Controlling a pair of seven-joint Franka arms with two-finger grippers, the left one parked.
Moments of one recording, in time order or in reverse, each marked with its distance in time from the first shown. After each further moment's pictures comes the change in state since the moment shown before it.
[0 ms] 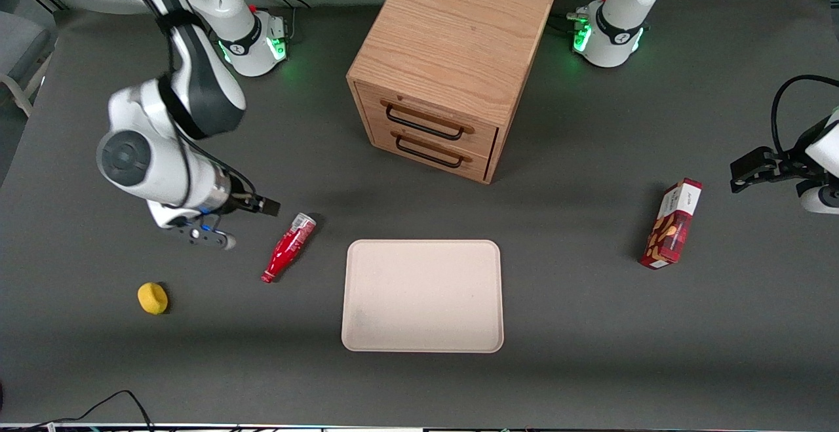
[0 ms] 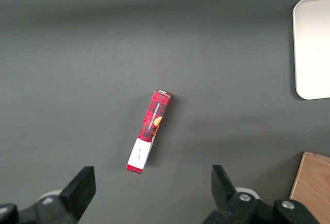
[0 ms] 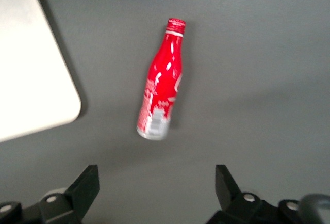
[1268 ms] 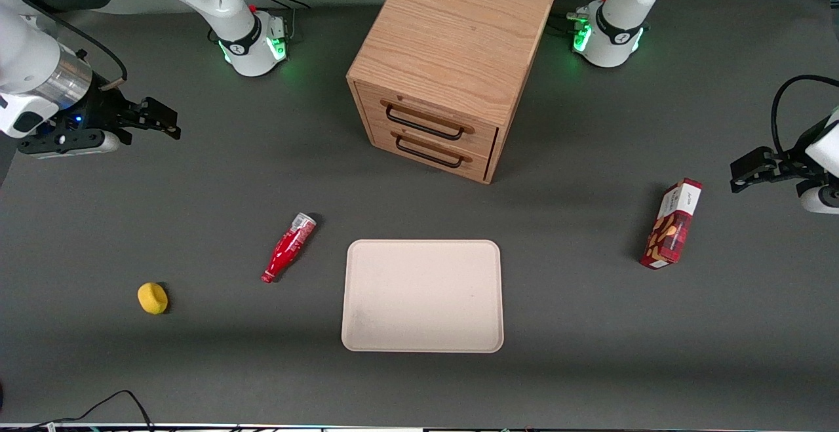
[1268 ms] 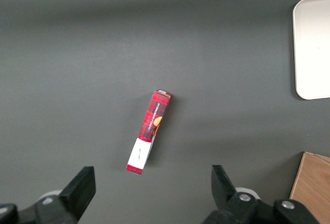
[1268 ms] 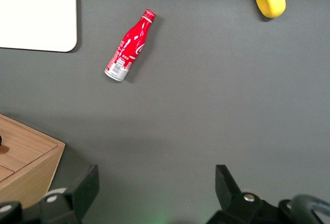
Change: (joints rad) arm 0.001 -0.473 -0.207 -0.077 0.027 -0.345 -0.575
